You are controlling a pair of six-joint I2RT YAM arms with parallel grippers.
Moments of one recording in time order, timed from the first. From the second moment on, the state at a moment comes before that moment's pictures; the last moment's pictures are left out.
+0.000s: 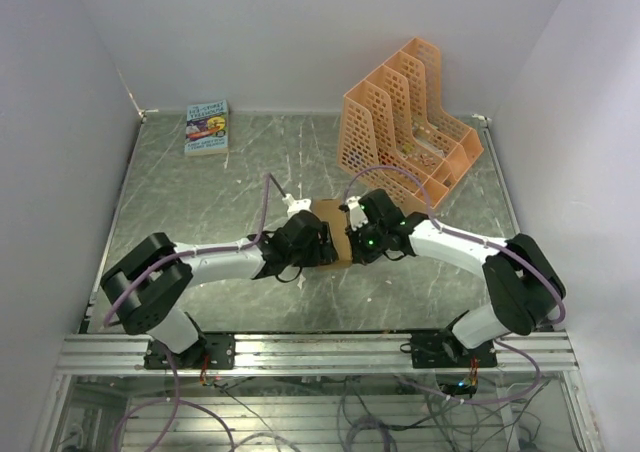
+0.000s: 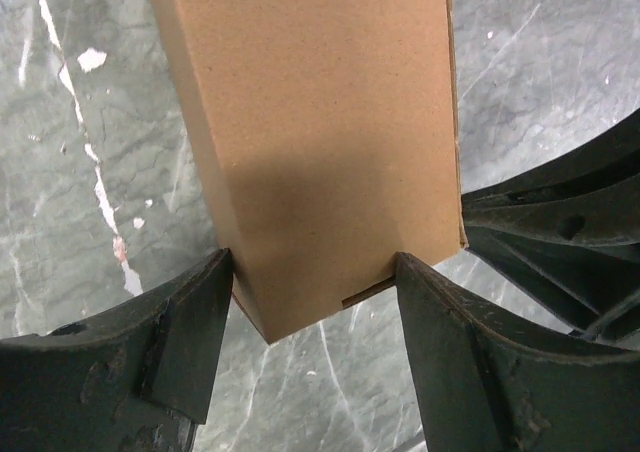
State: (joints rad) left arm -0.93 1.53 0.73 0.04 -0.13 -0.88; right arm 0.66 1.50 0.81 -0.33 -0.24 0.08
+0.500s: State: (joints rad) left arm -0.89 1.22 0.65 0.03 -0.14 -0.83; right arm 0.46 1.33 0.87 -0.36 -0.32 -0.15
